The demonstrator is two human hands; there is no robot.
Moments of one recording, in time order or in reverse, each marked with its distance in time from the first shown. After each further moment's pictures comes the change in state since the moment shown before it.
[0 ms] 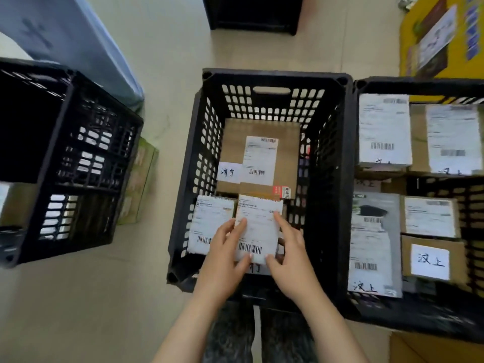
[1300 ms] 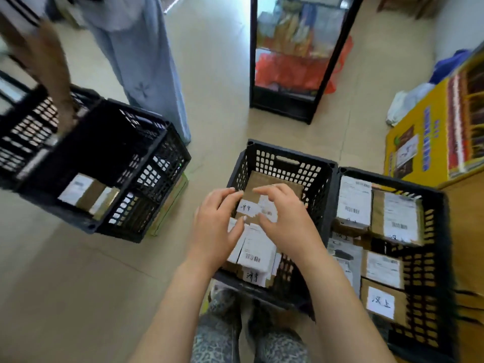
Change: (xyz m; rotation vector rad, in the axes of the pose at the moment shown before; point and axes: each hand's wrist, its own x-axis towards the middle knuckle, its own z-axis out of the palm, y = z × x) left_hand -0.110 0.130 -0.156 0.176 0.609 0.307; right_hand -0.105 -0.229 -0.050 -0.518 0.011 -0.603
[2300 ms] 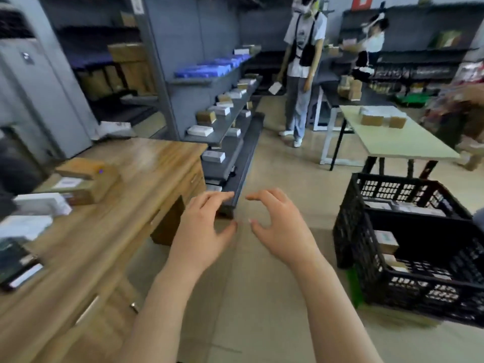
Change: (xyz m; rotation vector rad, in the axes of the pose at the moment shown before) left_hand -0.582 0.007 -0.342 0.424 1.015 -0.890; right_hand -0.358 -0.431 0.260 0.104 -0.672 -1.324
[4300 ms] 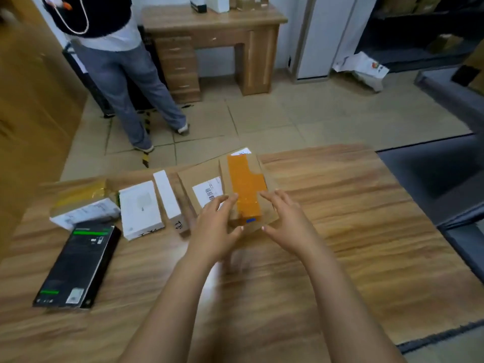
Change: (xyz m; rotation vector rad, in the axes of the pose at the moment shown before) left_hand 0.283 -0.661 -0.100 0.289 0.251 -1.217; right_hand 0.654 -0.088 0.643 0.106 -1.029 -0.593
